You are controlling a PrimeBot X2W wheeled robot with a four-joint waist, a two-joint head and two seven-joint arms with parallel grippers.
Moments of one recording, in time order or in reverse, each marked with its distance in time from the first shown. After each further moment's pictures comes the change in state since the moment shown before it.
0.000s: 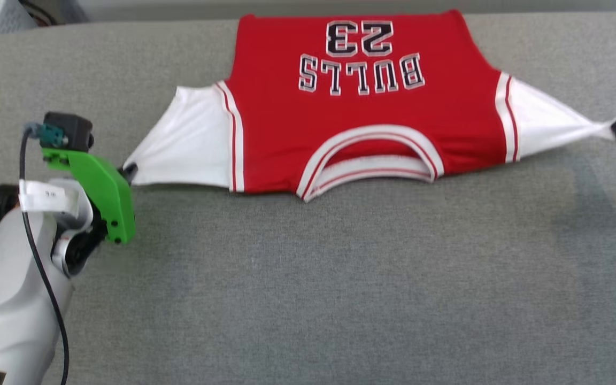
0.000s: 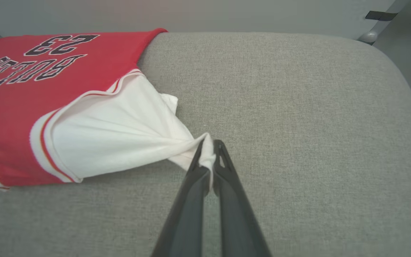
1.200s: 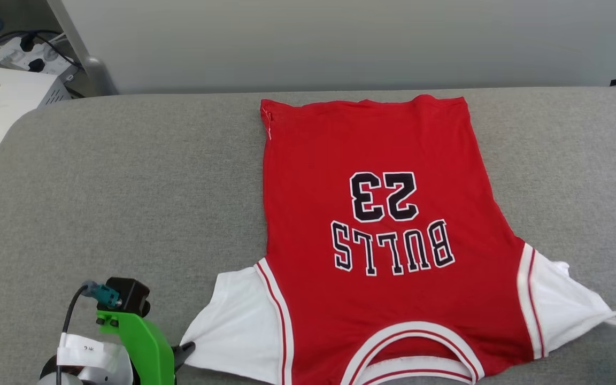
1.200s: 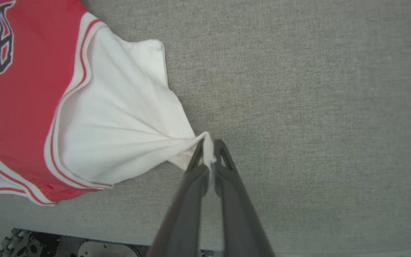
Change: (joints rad) left arm 0.654 0.101 0.003 -0.665 -0.220 0.180 0.287; right arm 0.601 -0.066 -0.282 -0.316 0.104 0.000 0.465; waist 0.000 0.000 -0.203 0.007
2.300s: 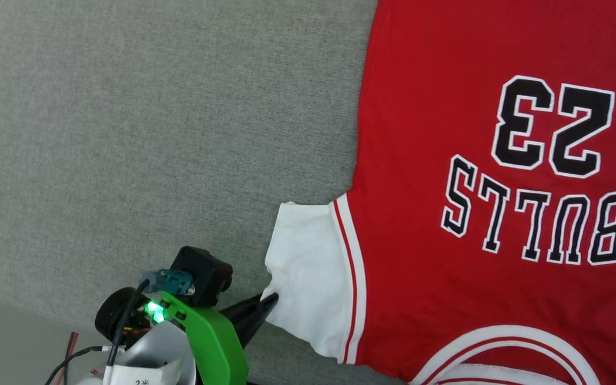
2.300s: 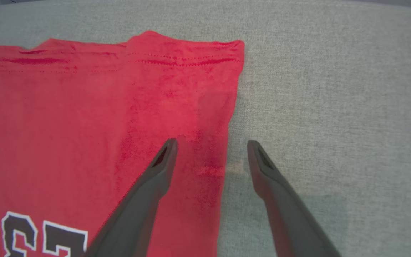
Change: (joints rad) left arm -0.095 -0.008 -0.136 -0.469 0.187 0.046 0.033; right arm -0.873 0.190 -0.329 -0.035 -0.517 -0.001 0.509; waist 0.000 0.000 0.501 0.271
